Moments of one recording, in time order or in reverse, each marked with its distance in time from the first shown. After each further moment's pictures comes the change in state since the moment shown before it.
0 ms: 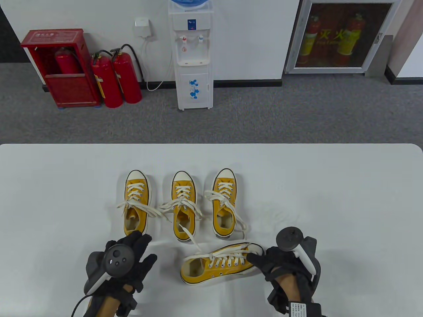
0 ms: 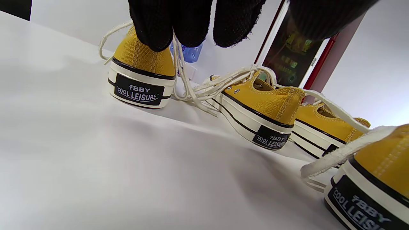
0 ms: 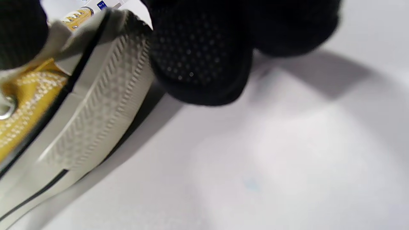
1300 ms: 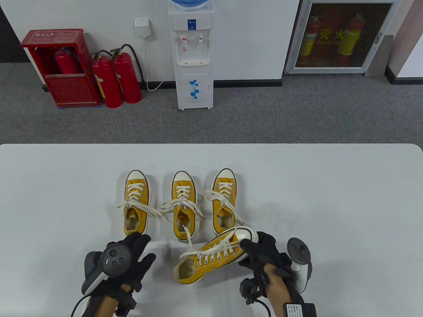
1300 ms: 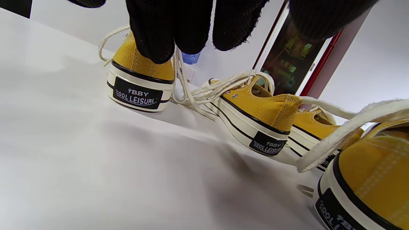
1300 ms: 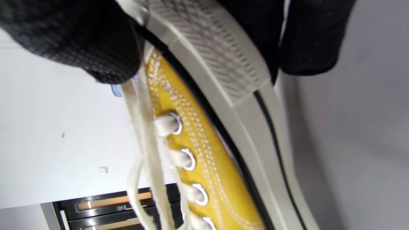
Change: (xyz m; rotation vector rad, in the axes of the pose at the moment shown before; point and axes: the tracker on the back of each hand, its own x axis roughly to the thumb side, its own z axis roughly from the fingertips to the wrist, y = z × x) left_hand -0.005 0.002 0.000 0.007 -0.003 0.027; right_hand 0.022 0.032 0.009 -0.002 -0.269 -1.018
